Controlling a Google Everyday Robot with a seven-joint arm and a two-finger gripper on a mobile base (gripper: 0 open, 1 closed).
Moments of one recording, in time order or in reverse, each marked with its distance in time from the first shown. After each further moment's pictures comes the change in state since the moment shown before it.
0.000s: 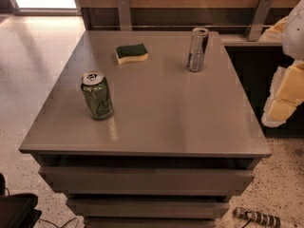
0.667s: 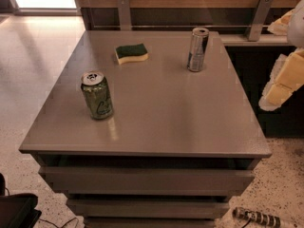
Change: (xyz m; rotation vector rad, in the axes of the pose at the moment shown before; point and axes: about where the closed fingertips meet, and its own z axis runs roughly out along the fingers) arm 0.006 -0.034 0.008 0.016 -0.080 0.082
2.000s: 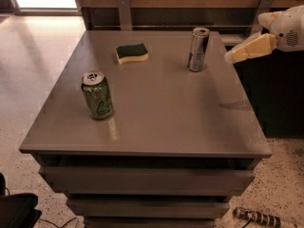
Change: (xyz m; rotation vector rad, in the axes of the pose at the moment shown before) arm -0.025 -0.141 0.071 0.136 -0.666 0.331
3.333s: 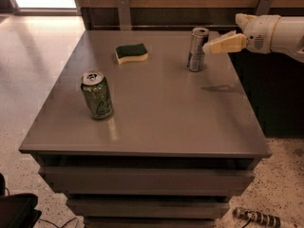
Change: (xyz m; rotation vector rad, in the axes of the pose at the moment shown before) arm -0.012 -0.031 0.073 -0.014 -0.247 0.056
